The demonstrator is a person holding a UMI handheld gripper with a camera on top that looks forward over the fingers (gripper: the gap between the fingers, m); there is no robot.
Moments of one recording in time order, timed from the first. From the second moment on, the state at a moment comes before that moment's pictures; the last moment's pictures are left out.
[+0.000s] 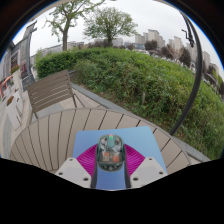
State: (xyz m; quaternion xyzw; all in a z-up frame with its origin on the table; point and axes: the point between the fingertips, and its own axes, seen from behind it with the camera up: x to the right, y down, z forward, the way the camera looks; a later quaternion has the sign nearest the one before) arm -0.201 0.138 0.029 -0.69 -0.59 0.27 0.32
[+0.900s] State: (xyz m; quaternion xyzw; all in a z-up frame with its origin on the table) arm 0.127 0.079 0.140 -0.68 -0.64 0.26 0.26
